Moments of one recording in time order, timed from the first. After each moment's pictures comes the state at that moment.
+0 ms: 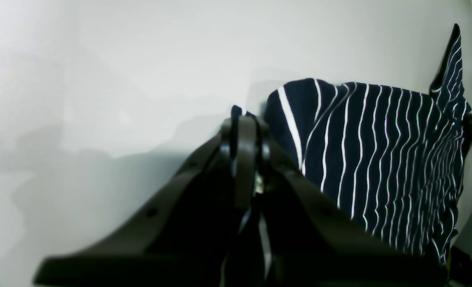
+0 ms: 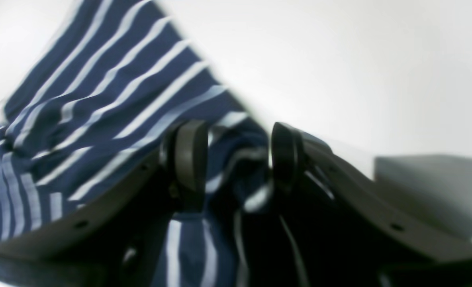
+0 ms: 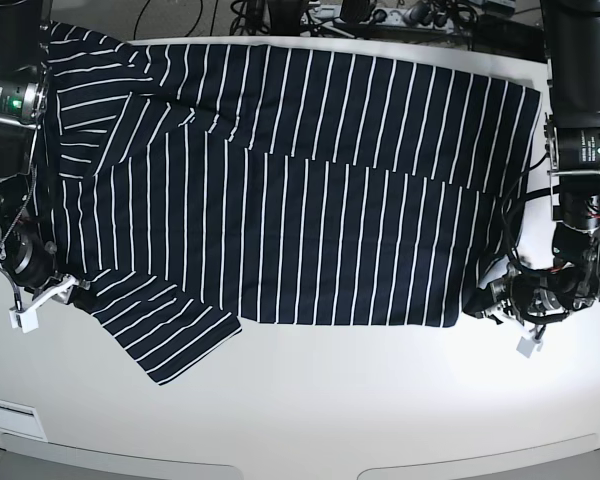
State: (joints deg) left arm -42.9 -28.3 11.0 25.1 -56.9 -29.2 56.8; right arm 27.6 28.3 6.8 38.1 39.3 37.4 -39.7
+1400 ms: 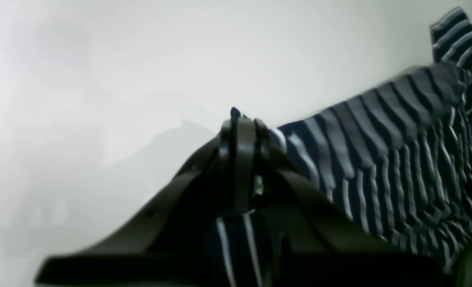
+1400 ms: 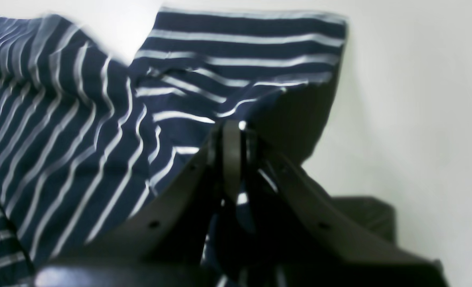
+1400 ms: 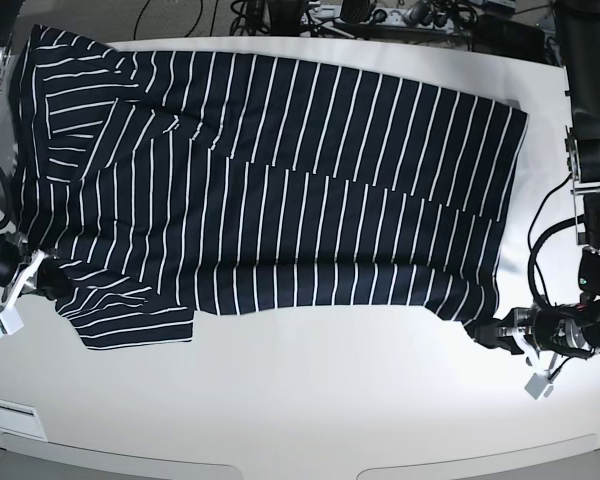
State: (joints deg) left arm -48.0 -32.3 11.5 36.5 -59.3 -40.2 67.5; right arm 15.6 39.9 6.4 67.9 52.9 40.3 -54.1
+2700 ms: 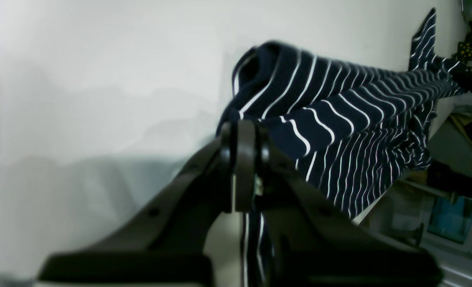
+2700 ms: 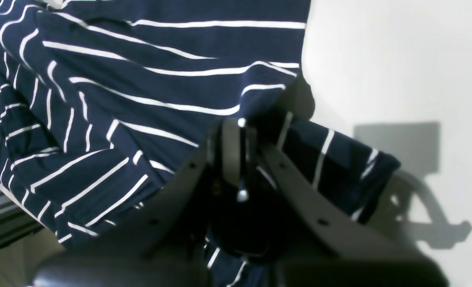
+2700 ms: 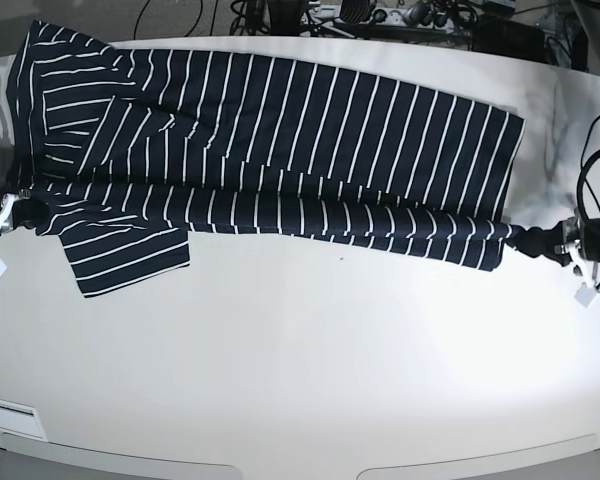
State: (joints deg) left arm -32.2 -45.5 11.5 36.9 -84.9 -41.0 81.2; right arm 7.6 48.4 6.3 68.5 68.5 40.3 -74.6
